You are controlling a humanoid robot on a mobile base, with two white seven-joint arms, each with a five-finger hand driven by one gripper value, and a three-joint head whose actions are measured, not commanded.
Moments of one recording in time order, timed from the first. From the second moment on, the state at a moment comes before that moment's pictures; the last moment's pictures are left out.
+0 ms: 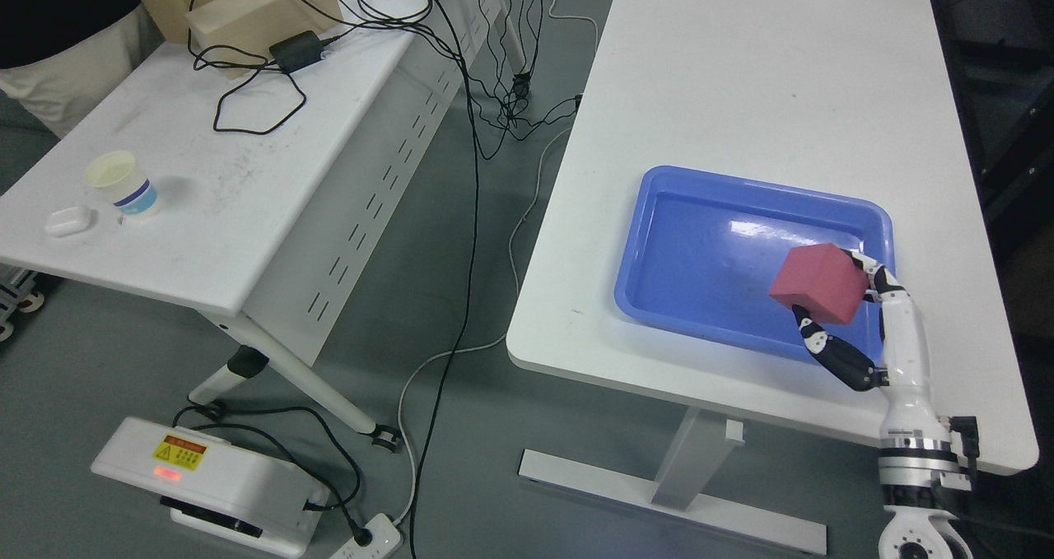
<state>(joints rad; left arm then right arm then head) 0.00 0.00 0.06 -0.08 0.00 -0.10 -0.08 0.17 0.00 -0.09 -1.71 0.64 -0.27 -0.10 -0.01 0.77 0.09</state>
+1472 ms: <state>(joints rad) 0.00 0.00 0.06 -0.08 0.00 -0.10 -0.08 0.18 0.00 -0.02 -1.71 0.40 -0.18 0.03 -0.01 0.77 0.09</state>
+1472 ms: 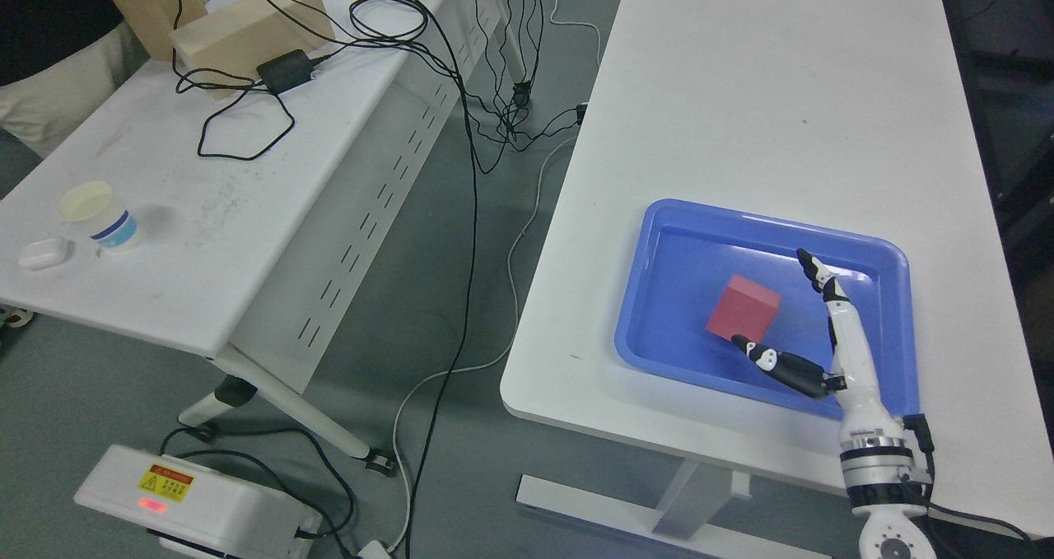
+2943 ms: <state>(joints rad) 0.00 0.00 0.06 -0.08 0.00 -0.10 -0.08 0.19 0.00 -0.11 -1.72 0.06 -0.15 0.03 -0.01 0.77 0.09</state>
